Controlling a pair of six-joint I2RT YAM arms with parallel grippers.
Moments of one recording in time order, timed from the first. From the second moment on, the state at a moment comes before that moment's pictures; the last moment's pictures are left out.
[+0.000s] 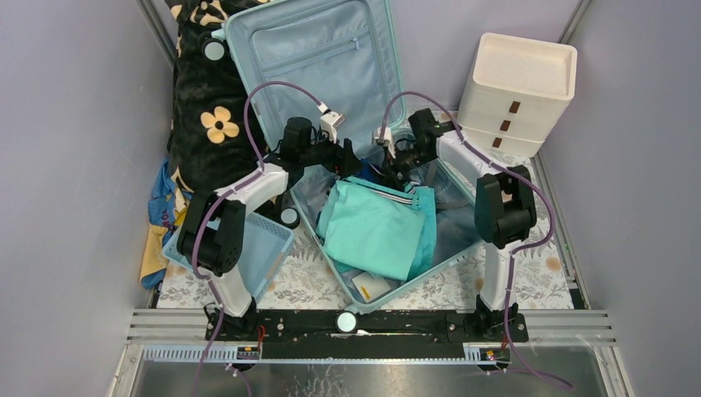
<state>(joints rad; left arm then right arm) -0.35 1.78 1.19 0.18 0.64 -0.10 0.36 2.02 1.62 -0.86 -0.98 -0.89</state>
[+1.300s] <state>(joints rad) -0.48 1.80 1.16 0.24 0.41 -0.10 0.25 1.95 1.59 -0.79 -0.86 -0.63</state>
